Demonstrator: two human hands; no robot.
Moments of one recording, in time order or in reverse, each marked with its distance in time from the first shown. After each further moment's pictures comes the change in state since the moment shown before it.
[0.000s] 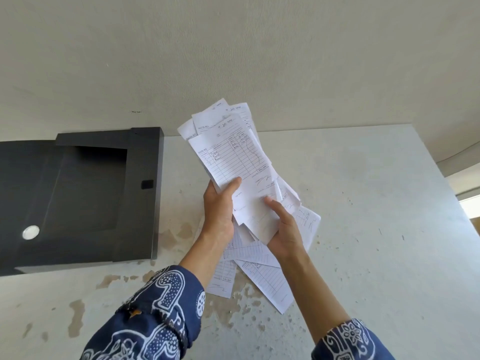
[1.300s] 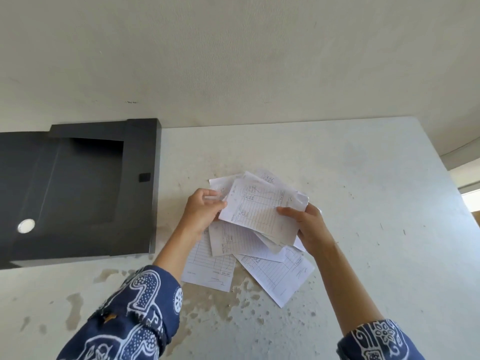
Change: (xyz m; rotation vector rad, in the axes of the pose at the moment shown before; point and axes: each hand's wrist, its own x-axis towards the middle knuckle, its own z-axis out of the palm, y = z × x) left_hand 0.022 -0.007 -0.056 0.730 -0.001 -0.194; right_hand 0.004 -0.031 -0.047 -0.522 0.233 0.007
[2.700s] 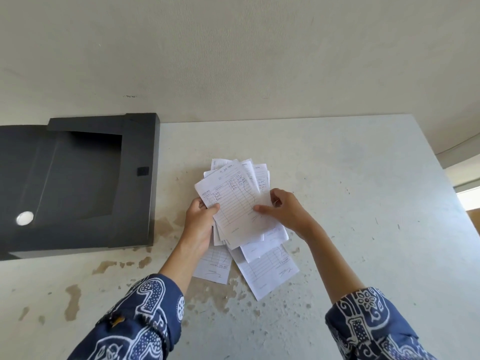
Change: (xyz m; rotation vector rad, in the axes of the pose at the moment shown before) left_hand -0.012 -0.027 0.017 -0.497 0.059 -0.046; right_hand 0.016 -0.003 0.018 -0.718 -0.165 -0.151
